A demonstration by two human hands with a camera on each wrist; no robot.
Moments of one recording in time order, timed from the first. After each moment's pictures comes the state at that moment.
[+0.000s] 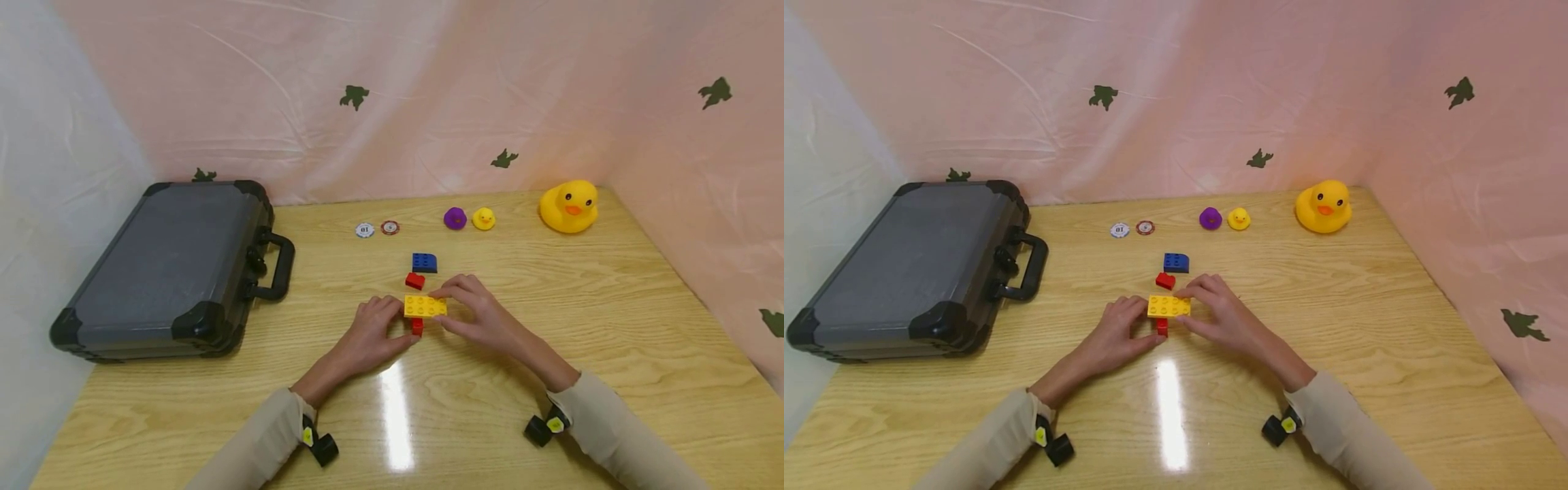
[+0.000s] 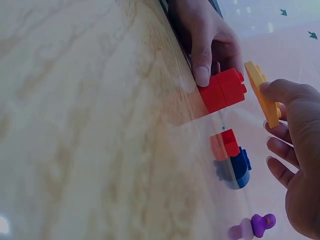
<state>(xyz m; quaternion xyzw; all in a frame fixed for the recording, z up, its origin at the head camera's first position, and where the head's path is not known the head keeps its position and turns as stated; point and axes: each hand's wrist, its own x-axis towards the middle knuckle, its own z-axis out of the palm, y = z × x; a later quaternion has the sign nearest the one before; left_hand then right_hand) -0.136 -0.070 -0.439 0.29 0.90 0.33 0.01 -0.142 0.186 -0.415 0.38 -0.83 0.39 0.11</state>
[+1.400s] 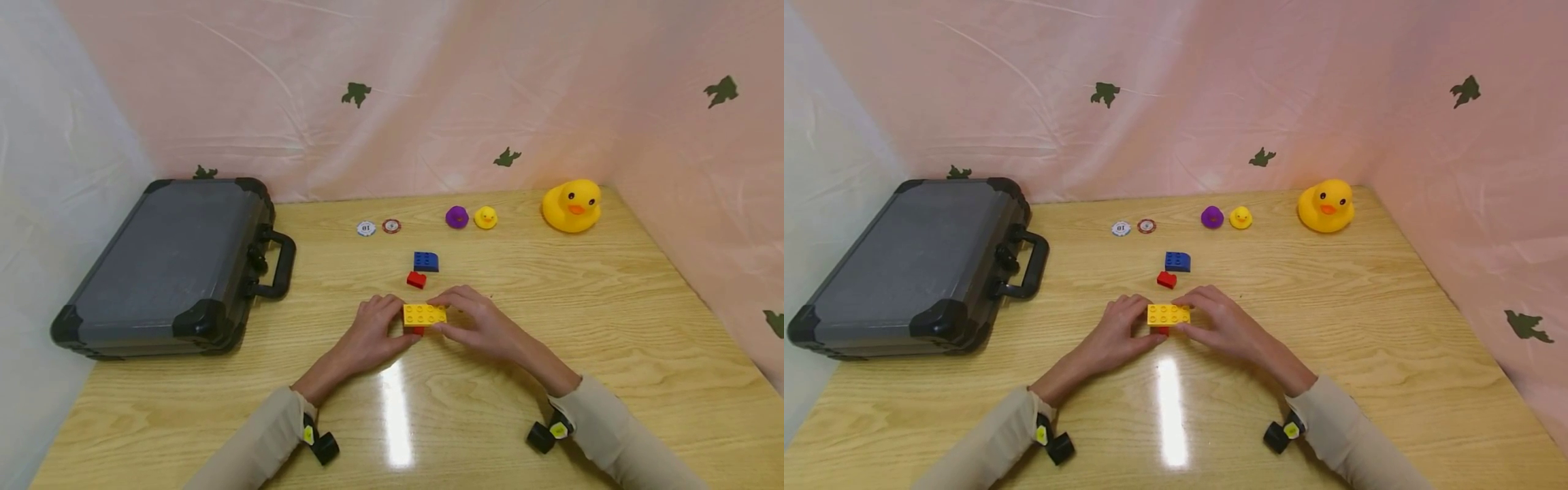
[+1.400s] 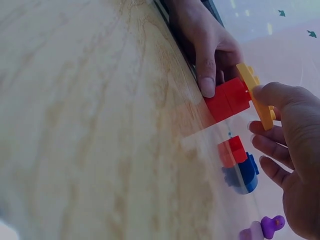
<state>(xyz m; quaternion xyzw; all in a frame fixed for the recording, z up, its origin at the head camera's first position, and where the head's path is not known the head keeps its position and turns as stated) -0.135 -0.070 -0.439 0.30 0.90 0.33 -0.01 -0.134 0.184 -0.417 0.38 -0.84 0.38 0.06</state>
